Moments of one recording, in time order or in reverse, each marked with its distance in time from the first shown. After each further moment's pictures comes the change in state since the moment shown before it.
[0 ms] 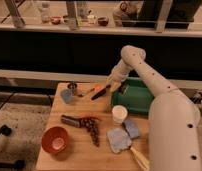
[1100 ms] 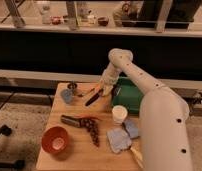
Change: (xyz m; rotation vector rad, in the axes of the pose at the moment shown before) arm -0.036 -0.001 0.035 -0.080 0.017 -0.092
